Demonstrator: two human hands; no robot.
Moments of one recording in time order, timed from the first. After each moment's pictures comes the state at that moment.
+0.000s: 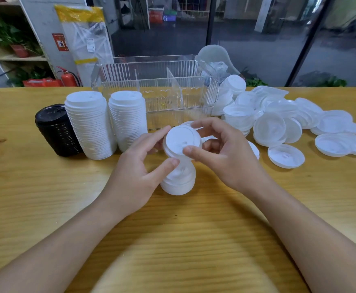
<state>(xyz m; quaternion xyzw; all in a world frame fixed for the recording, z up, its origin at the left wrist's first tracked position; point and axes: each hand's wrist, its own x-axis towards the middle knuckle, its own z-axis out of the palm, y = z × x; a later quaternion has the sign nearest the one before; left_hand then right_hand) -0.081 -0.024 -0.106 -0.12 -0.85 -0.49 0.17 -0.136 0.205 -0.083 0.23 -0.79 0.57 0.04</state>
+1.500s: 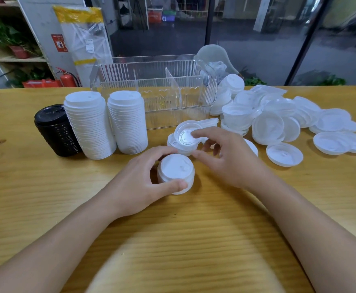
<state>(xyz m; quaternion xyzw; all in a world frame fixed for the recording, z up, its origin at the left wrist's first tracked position) -0.080 -0.029 -0.106 -0.15 -0.90 -0.40 0.03 -0.154 0.224 -0.096 0.26 -0.89 0.37 0.08</state>
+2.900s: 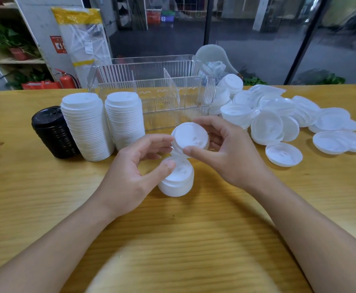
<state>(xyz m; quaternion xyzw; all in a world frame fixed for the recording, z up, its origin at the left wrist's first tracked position) -0.079 -0.029 -0.103 -0.17 -0.81 -0.54 0.13 -0.140 0.214 -0.079 0.24 -0.81 0.54 0.06</state>
